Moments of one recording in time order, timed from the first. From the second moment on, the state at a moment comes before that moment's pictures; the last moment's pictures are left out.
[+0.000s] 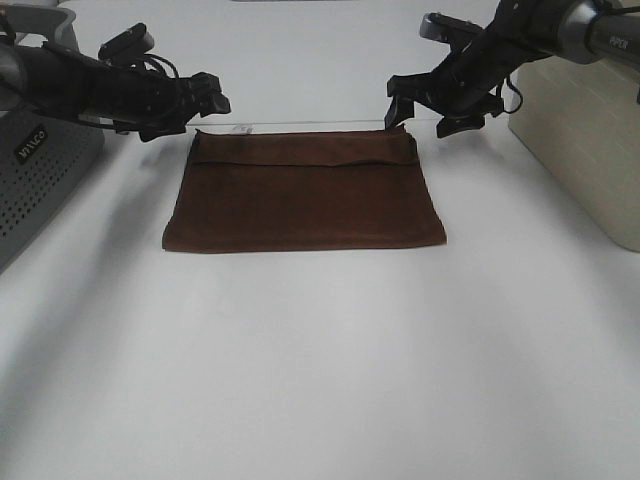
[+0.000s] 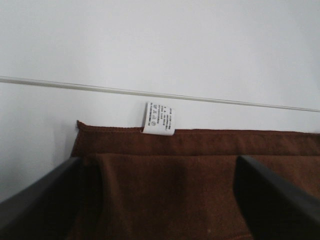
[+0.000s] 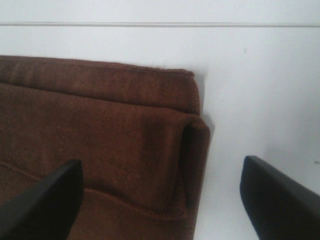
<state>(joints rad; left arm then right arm) -0.14 2.51 -1.92 -1.19 0.31 0.74 0.15 2.57 -2.26 0.35 0.78 -0.16</state>
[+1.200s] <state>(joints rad) -0.12 2.24 -1.49 -0.72 0.68 0.26 0.15 2.34 -1.90 0.38 1.20 -0.07</state>
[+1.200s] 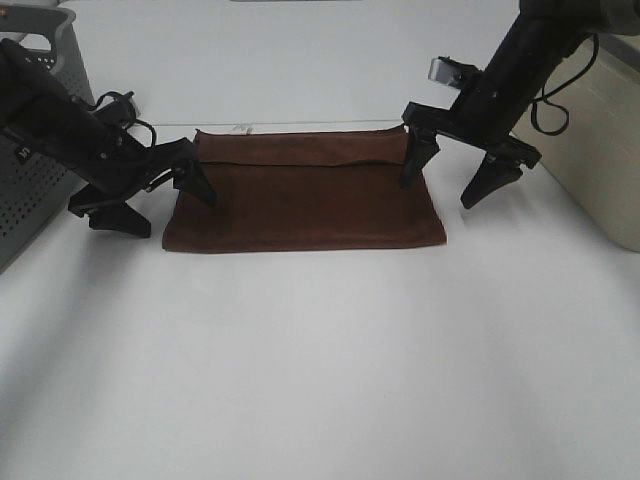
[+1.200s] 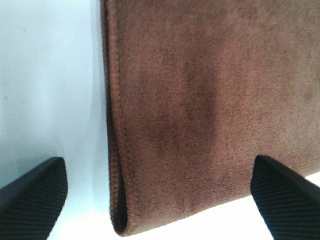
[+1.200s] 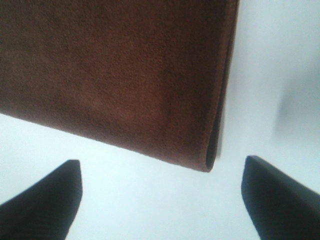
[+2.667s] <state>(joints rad) -0.14 2.22 -1.46 -0.61 0.74 0.26 0.15 2.35 -1.74 0.45 1.06 -0.14</state>
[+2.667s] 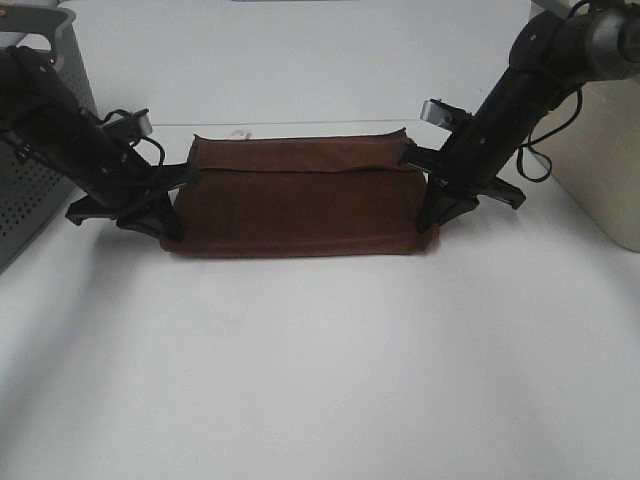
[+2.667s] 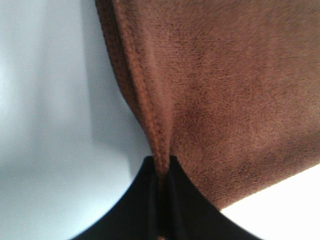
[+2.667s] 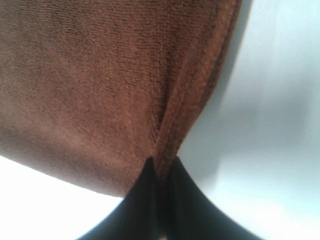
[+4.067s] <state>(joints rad) -0.14 2.04 -1.37 -0.58 0.39 0.12 0.26 2.23 -1.77 0.25 0.83 -0.01</state>
